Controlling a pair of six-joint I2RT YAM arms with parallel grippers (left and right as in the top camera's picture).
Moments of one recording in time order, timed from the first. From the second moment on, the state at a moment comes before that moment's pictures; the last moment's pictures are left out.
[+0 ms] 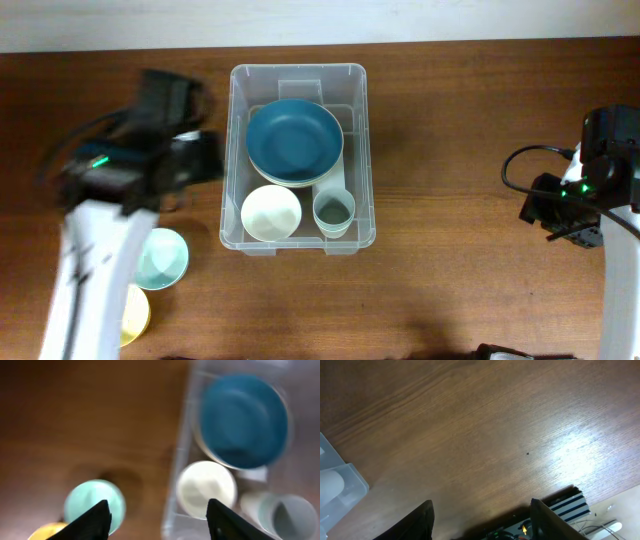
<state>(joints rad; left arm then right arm) -0.14 1.40 1.69 -1.33 -0.16 -0.32 -0.25 1.35 1.52 -1.55 0.04 0.26</state>
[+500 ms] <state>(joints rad) 0.10 1.45 1.12 -1.03 -0.13 -0.41 -0.25 1.35 1.51 -1.55 0.04 0.26</state>
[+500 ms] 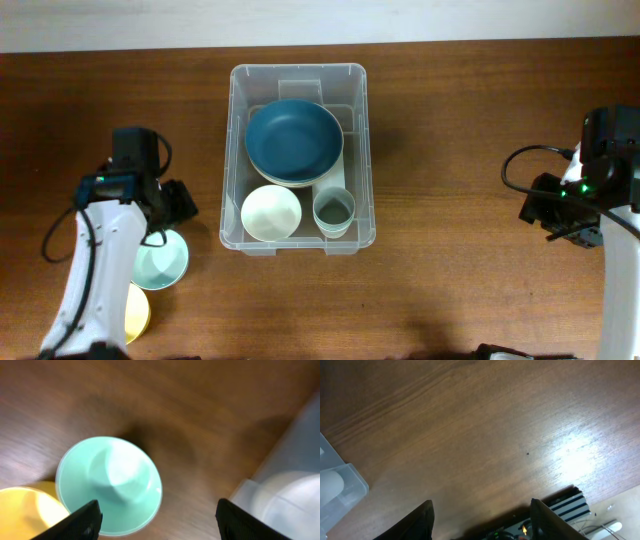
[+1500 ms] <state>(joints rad) 0.13 1.79 1.15 -0.96 -0.10 -0.38 -0.25 1.35 1.51 -1.56 0.04 0.26</state>
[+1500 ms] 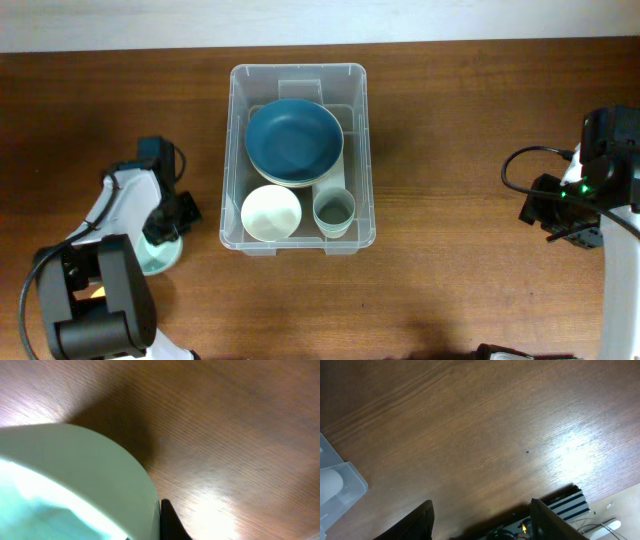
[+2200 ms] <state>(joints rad) -0.36 1.54 1.64 -1.25 -0.07 -0.36 -0.25 1.35 1.51 -1.55 0.04 0.26</state>
